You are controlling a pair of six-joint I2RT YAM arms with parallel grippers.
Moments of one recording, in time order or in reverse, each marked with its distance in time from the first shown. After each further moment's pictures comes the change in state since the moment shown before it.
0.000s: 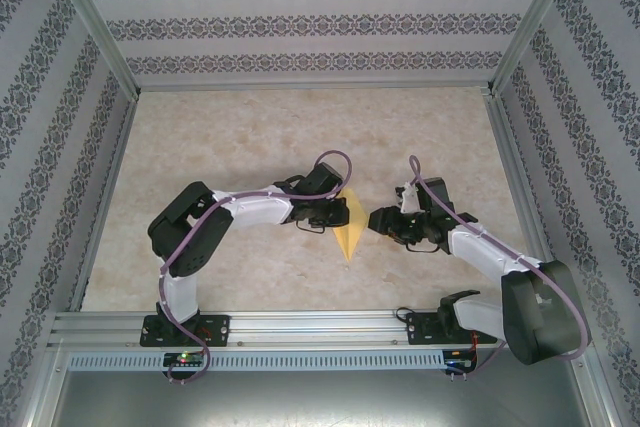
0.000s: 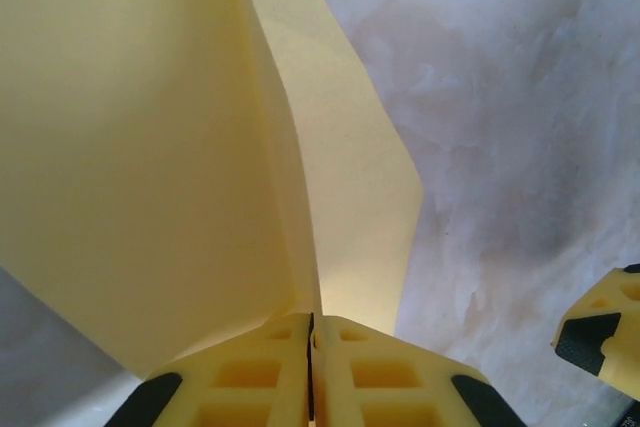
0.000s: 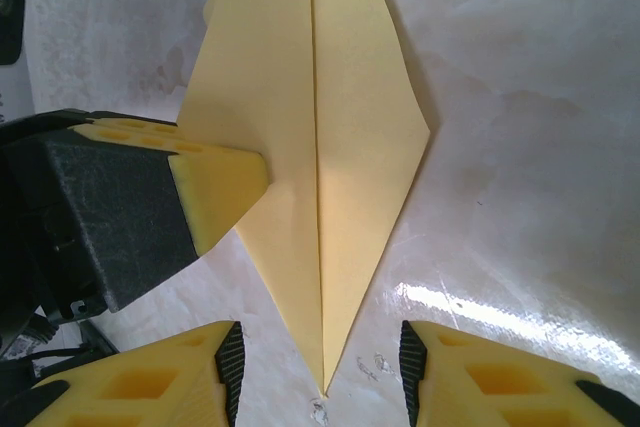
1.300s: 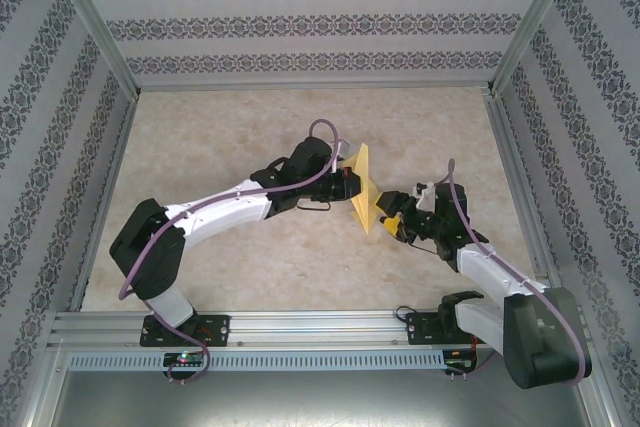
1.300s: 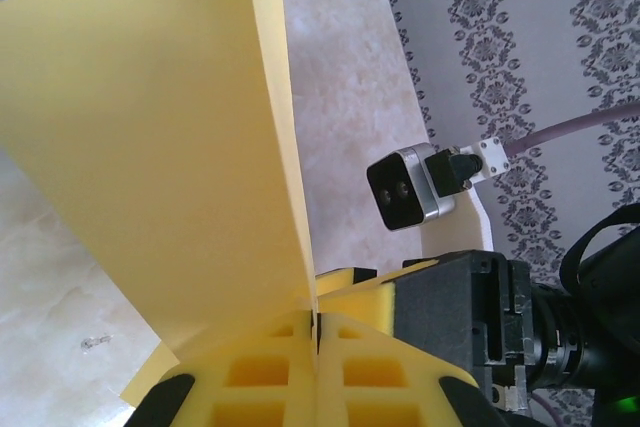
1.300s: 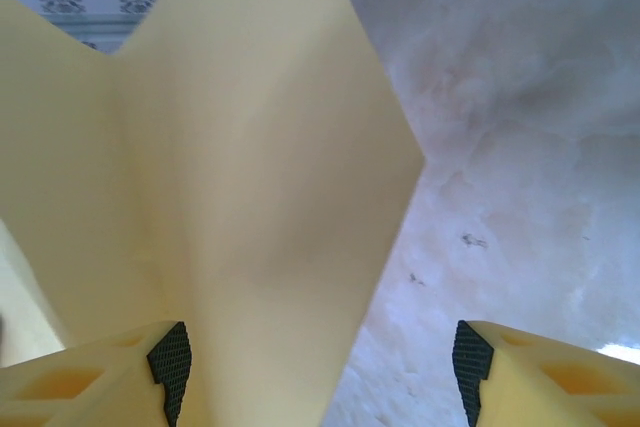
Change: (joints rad) left arm 0.003 -0.241 0.028 0.112 0.042 -0.054; right arm -0.105 -0.132 -0.163 0.403 -0.112 0.522
